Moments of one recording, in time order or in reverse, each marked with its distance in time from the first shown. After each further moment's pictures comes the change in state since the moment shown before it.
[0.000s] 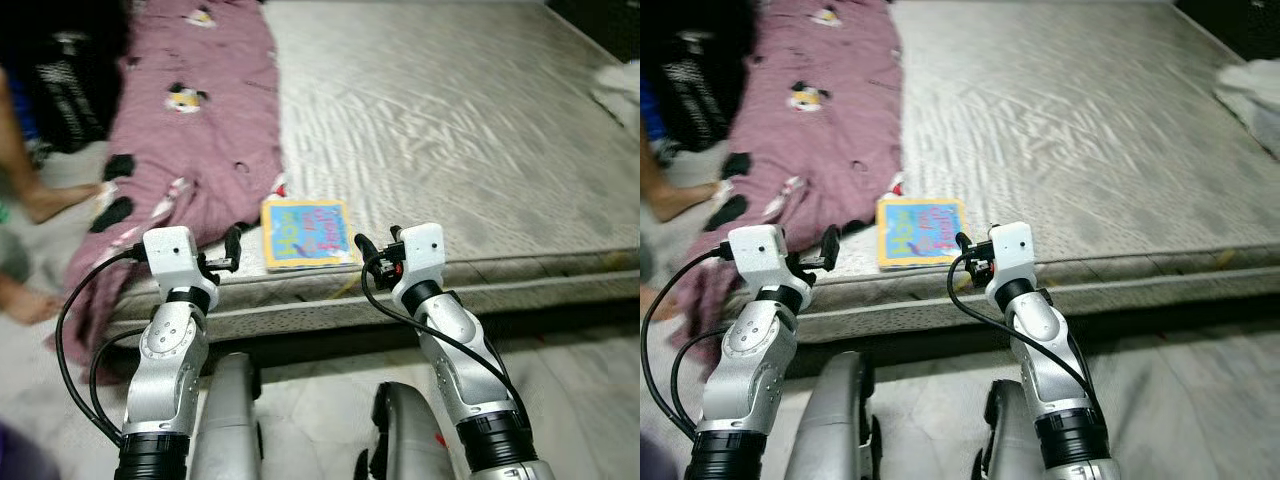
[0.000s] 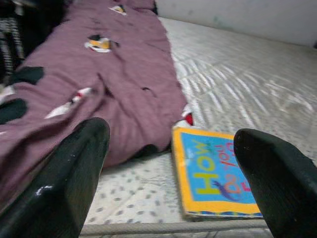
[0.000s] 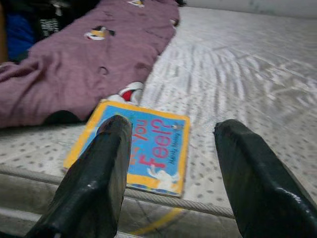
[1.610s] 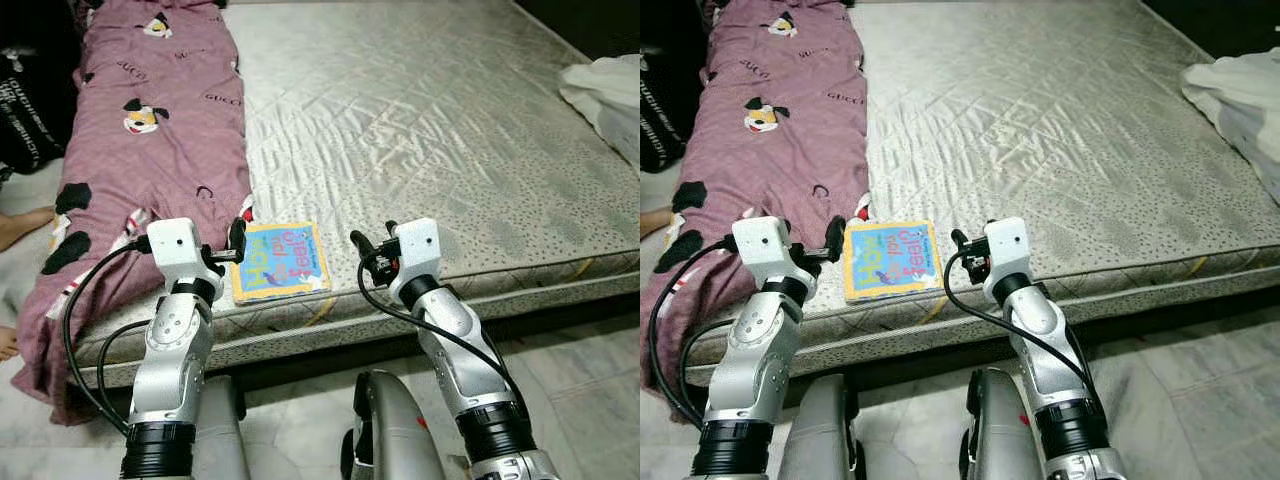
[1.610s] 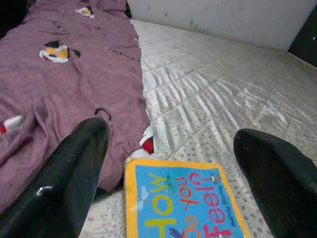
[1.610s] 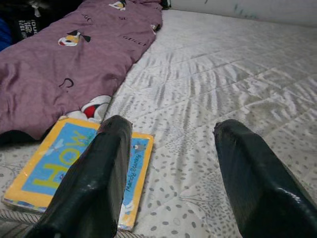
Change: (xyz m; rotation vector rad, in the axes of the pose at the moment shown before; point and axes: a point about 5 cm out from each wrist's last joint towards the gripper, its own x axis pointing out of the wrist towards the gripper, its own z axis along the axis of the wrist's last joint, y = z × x) left arm 0.006 -0.006 0.004 -0.023 -0.015 -0.015; right arm 0.005 0.003 0.001 -0.027 -0.005 0.035
